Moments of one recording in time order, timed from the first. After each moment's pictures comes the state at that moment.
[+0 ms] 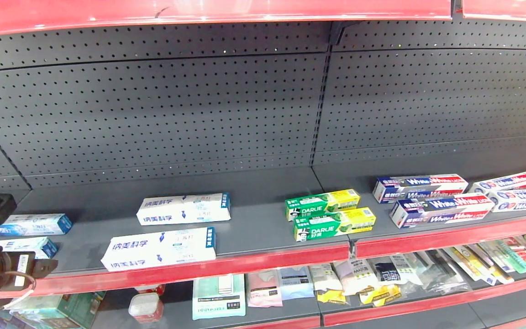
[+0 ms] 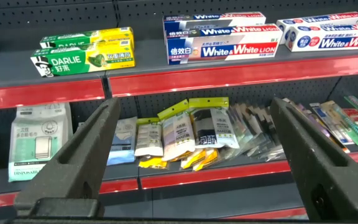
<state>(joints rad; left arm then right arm) 0.23 1.36 -0.55 0.00 0.19 0.16 0.00 0.00 0.00 0.01 -0.02 0.00</state>
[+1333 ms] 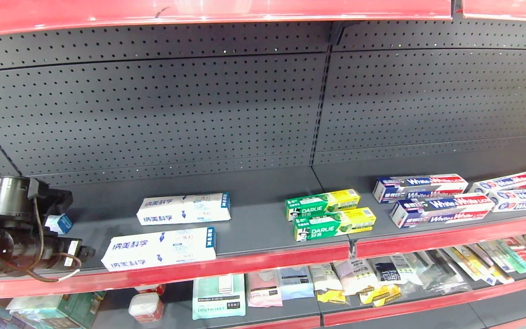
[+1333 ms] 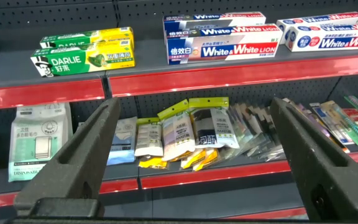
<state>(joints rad) 0.15 1.67 -0.60 -0.21 0.21 0.19 0.00 0.00 0.00 0.01 -0.02 0.00</state>
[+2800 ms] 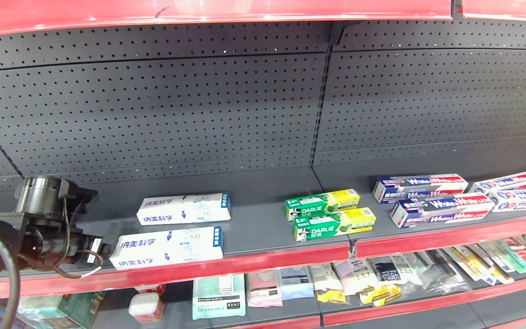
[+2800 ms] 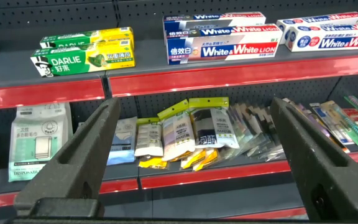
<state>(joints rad) 0.06 1.75 -0.61 -0.26 0.22 0.19 0.00 0.00 0.00 0.01 -0.02 0.00</state>
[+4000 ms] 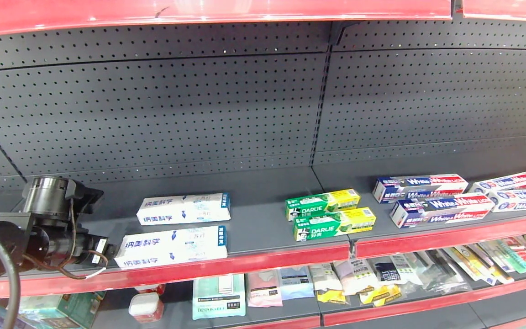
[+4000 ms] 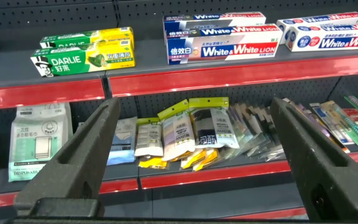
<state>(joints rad) 0.02 1.75 -0.61 -0.26 0.24 0.18 0.00 0.00 0.00 0.01 -0.02 0.00</state>
